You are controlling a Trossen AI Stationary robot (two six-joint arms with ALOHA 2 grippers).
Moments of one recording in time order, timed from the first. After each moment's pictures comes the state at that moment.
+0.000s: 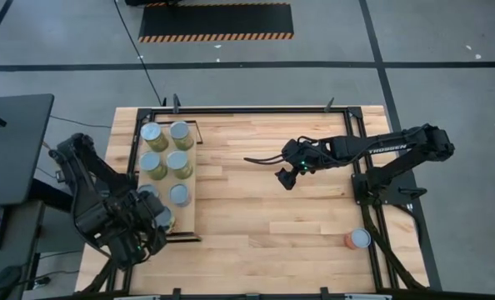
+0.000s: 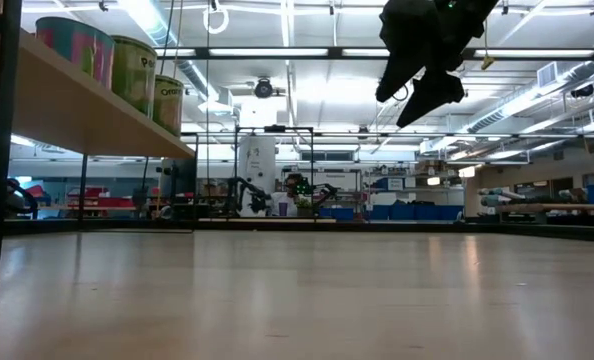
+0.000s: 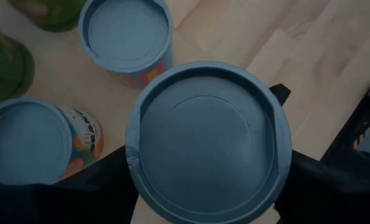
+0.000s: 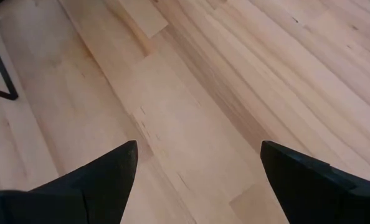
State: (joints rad) left arm -0.97 1.43 1.49 -1.57 -0.42 -1.62; right arm 0.02 1.33 1.04 -0.64 0.21 0.63
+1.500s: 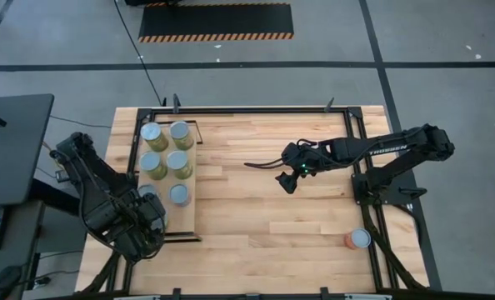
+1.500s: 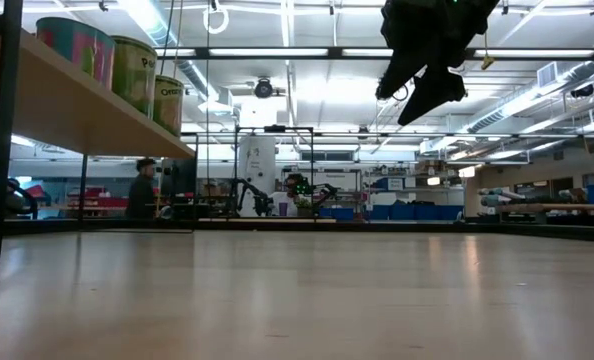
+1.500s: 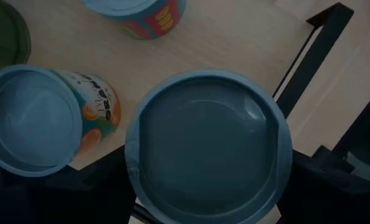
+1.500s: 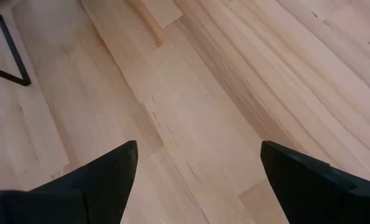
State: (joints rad) left arm -0.92 1.39 1.44 -1.57 -0.24 -1.45; right arm 0.05 1.33 1.04 -0.64 0.19 0.61
